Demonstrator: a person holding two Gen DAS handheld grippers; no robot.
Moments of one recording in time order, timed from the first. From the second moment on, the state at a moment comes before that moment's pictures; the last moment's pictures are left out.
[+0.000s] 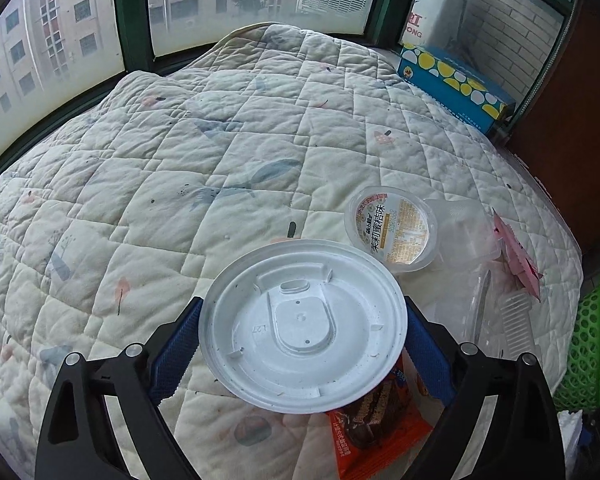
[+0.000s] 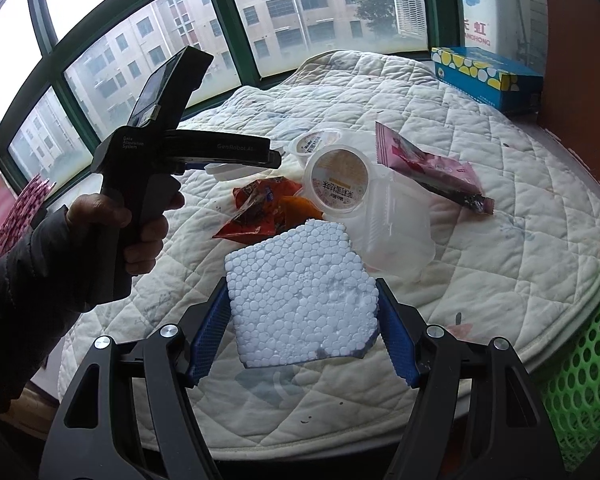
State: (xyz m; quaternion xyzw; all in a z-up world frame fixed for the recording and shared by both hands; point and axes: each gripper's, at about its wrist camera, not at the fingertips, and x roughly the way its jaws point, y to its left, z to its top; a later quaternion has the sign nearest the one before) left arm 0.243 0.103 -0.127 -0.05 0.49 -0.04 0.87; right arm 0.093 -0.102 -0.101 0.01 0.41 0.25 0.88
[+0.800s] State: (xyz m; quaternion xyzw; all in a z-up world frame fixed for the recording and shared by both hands) left arm 0.136 0.045 -0.008 -0.07 0.38 -0.07 0.92; right arm 0.063 -0.181 -0.045 0.06 0.35 0.17 0.92
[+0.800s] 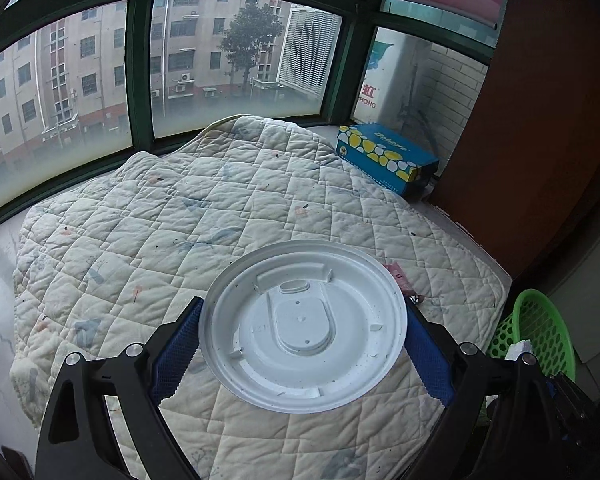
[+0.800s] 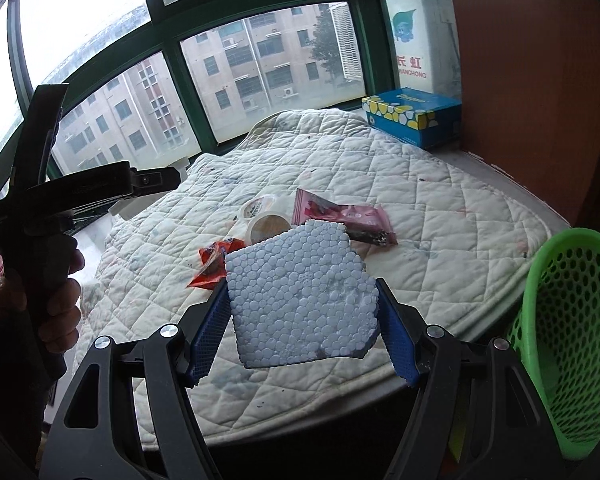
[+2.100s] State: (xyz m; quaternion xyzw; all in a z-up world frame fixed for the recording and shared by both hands) left arm 0.121 -0.179 0.016 0.03 0.37 -0.24 0.90; right arm 0.023 -0.410 -0.067 0.14 0.35 -0.09 0.92
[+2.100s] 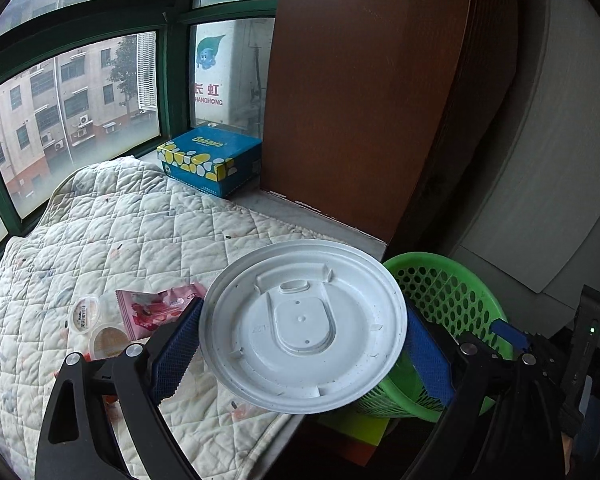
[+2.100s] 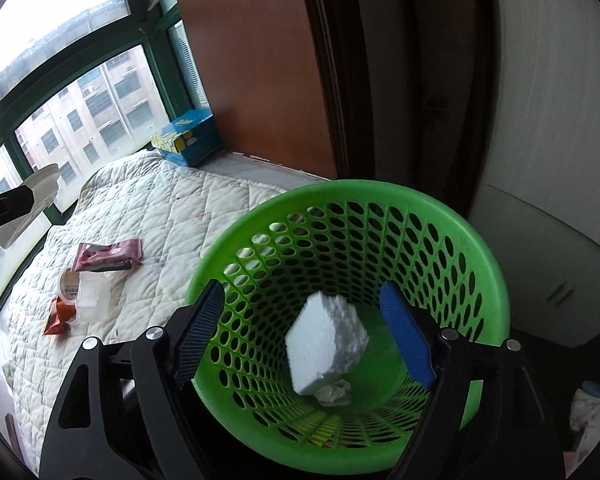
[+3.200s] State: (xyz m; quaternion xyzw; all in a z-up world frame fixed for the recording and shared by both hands) left arm 0.102 -0.317 -0.044 0.11 0.42 -0.35 0.83; right arm -0.044 -0.466 -0.050 0.17 0.29 -0.18 0.93
